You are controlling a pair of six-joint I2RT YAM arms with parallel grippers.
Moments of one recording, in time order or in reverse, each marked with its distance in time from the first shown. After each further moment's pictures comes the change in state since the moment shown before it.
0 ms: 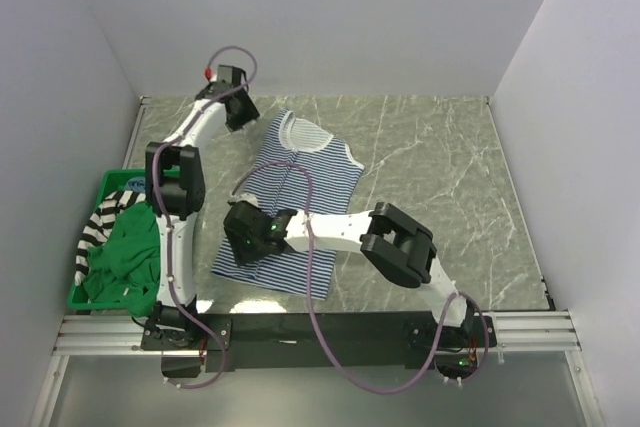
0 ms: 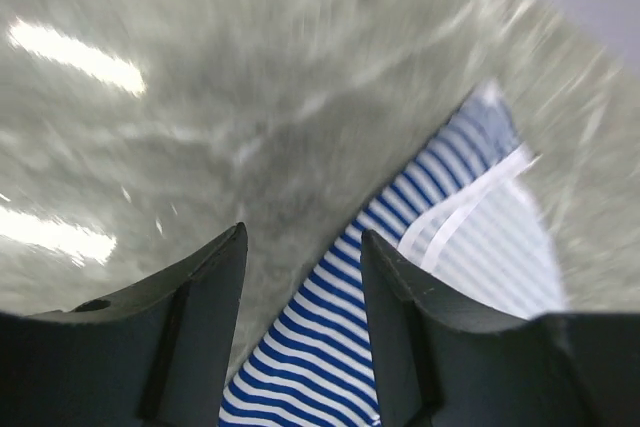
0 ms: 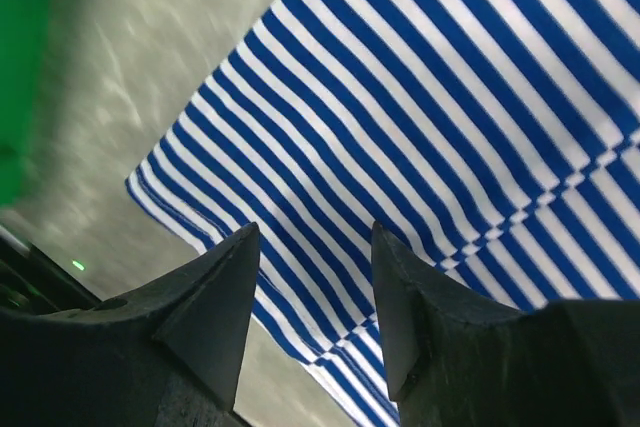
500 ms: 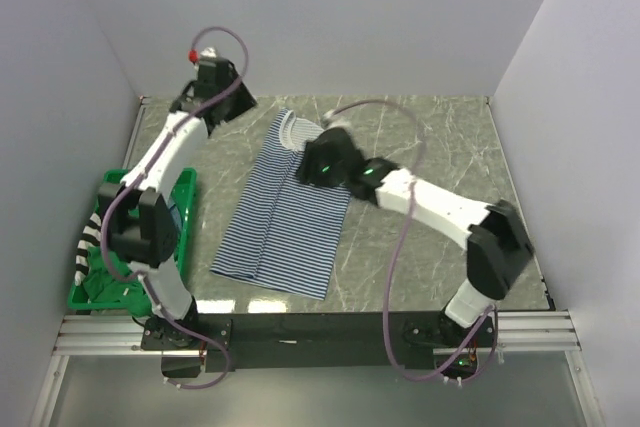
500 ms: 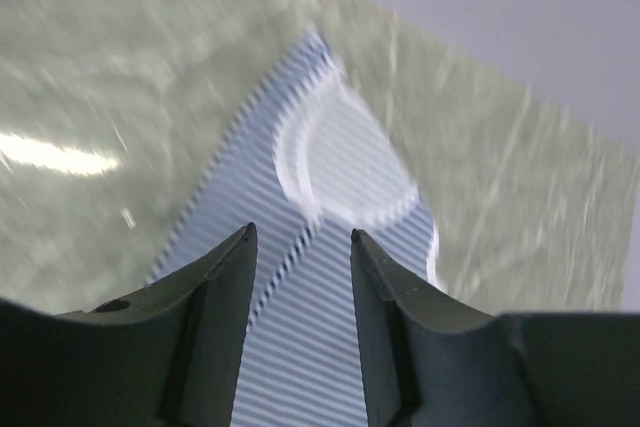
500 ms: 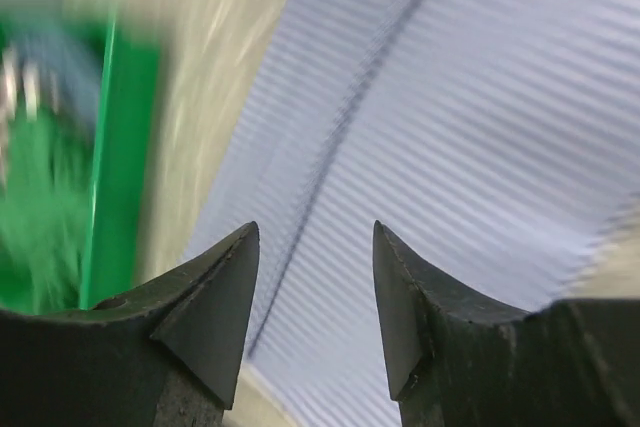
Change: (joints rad) left arm -0.035 -0.493 -0.293 0.094 0.024 -0.008; right arm -0.356 -0.474 -0.267 0.086 0.012 0.013
